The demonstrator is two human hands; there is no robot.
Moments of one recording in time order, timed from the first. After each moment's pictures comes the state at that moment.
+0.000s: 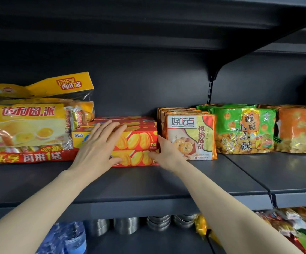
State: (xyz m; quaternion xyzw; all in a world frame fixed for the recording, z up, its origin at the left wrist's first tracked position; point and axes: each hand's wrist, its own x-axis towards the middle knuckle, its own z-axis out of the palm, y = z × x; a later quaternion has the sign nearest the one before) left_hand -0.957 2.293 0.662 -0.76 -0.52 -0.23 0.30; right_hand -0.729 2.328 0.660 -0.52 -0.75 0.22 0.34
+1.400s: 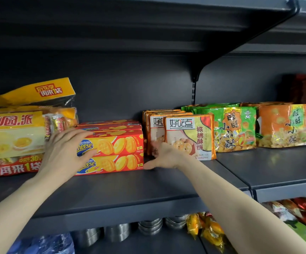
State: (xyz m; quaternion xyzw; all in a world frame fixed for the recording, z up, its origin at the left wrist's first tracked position) left_hand -0.977 2.295 0.676 -0.70 -0.60 -0.31 0.23; right_hand -0.676 2.337 0.672 -0.54 -0.76 0.29 0.22
